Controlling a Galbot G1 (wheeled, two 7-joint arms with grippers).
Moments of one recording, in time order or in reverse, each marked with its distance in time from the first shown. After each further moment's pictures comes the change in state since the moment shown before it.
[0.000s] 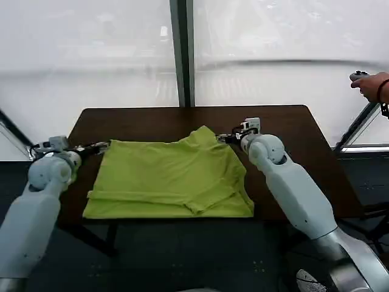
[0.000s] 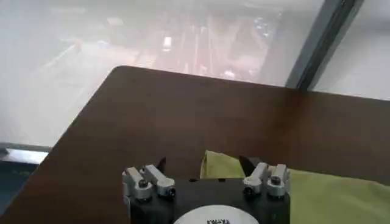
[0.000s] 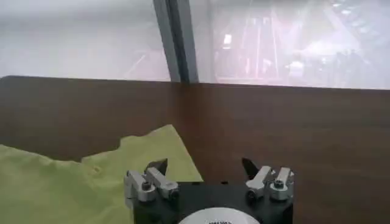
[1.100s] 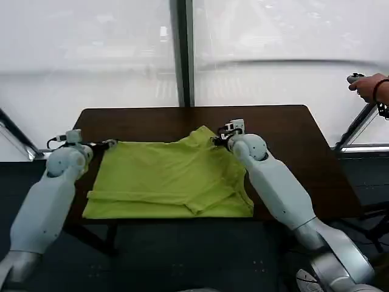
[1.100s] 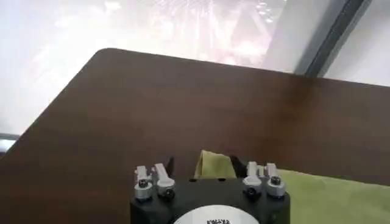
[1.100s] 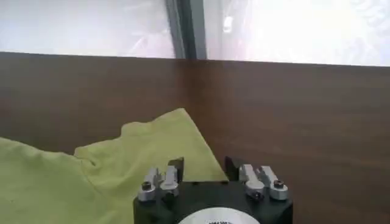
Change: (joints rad) left arm -0.098 -0.038 0.073 0.130 0.016 -0.007 0.008; right arm 0.032 0.043 -0.045 -0.072 -0.035 -0.005 0.003
